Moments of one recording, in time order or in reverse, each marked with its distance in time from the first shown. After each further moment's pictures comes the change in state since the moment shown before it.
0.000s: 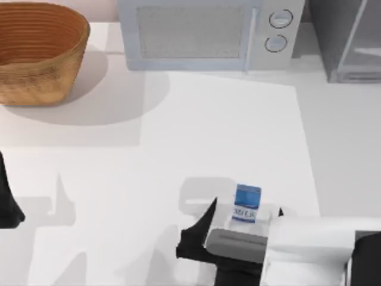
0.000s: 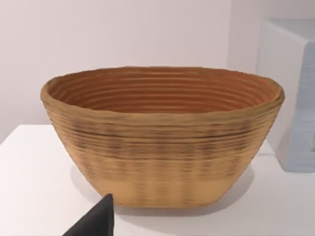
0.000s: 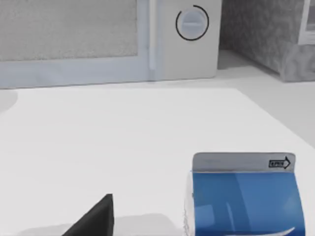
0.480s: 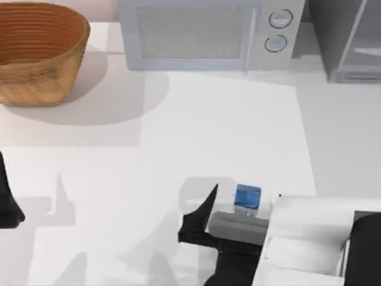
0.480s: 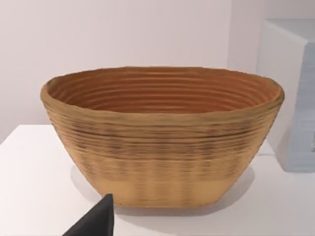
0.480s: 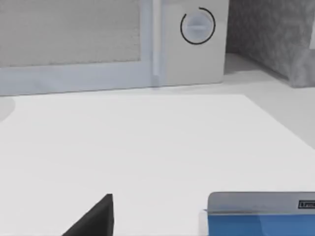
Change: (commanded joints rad) left arm 0.000 0.000 0.000 0.000 0.000 0.000; right arm -0.080 0.016 0.017 0.063 -0.079 -0.064
